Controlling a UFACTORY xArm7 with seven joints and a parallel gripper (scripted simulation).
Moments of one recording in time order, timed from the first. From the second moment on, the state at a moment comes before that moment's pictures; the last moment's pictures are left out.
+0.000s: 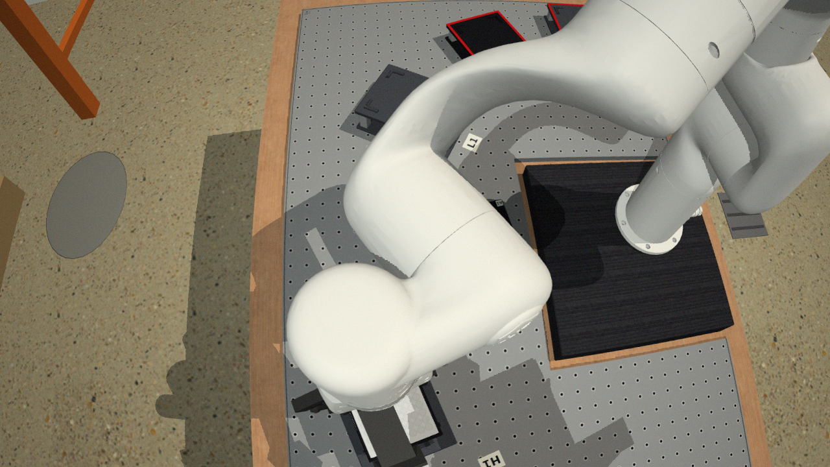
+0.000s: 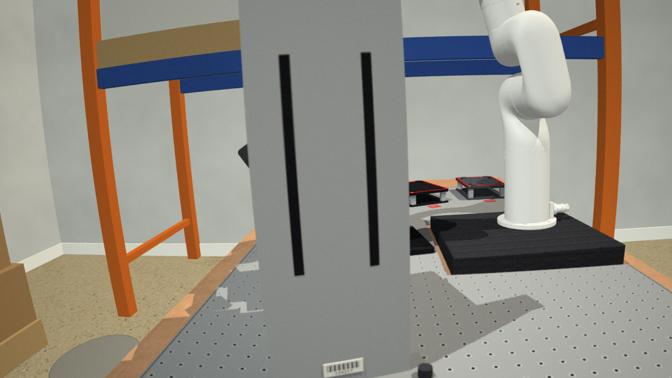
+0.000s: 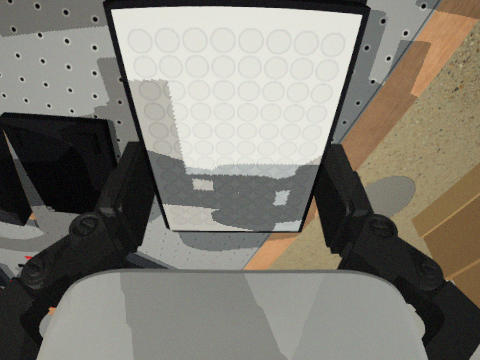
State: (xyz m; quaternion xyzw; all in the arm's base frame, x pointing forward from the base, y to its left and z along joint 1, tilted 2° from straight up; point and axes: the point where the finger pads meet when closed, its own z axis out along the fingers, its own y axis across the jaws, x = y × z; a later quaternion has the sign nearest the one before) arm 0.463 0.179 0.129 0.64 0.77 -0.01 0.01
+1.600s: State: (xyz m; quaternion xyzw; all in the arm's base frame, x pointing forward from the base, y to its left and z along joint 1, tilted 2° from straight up) arm 0.461 0.175 0.249 0.62 0.78 -0.01 0.01
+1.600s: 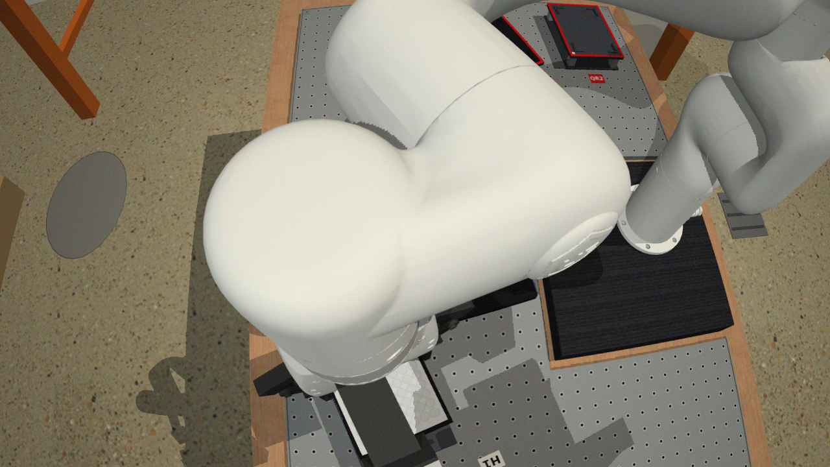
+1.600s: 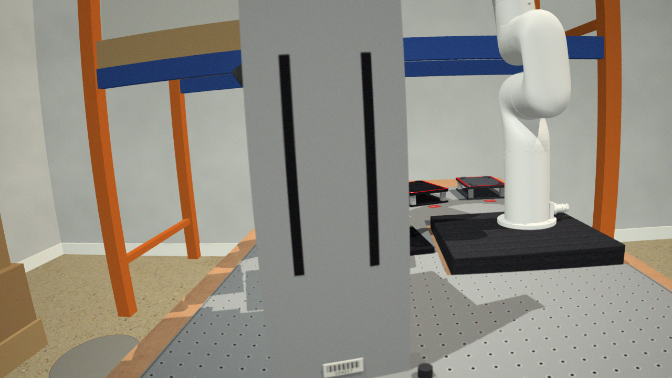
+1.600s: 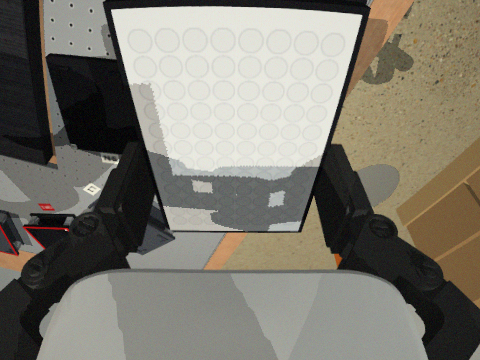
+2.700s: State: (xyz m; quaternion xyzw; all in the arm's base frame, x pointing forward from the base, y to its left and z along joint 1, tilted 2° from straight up) arm 0.478 0.033 0.253 0.61 0.79 -0.01 0.01
